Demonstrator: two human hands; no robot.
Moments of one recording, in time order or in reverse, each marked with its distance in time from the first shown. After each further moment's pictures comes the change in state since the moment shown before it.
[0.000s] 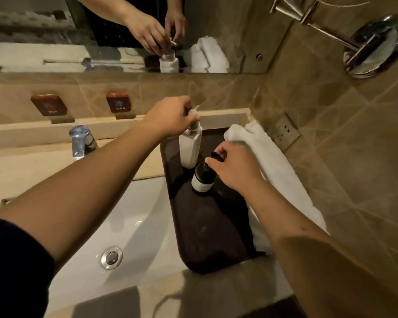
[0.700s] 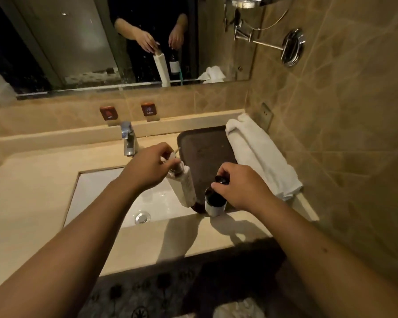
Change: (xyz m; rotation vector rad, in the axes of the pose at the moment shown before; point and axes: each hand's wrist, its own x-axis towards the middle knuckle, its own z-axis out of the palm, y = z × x) left_hand -0.304 0.073 -0.020 -0.030 0.079 -0.118; right_hand -0.237 0.035 -0.051 -0.035 -0.083 -0.218
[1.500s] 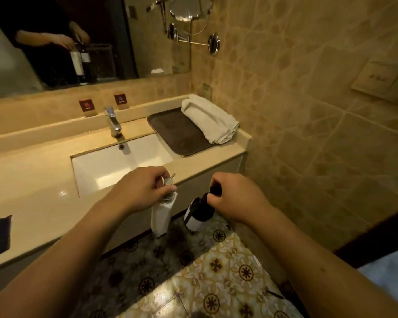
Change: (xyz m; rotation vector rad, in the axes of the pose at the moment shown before) left_hand -0.337 -0.071 -0.078 0.068 -0.253 0.457; right_hand -0.373 -0.192 0.087 -0.244 0.138 0.223
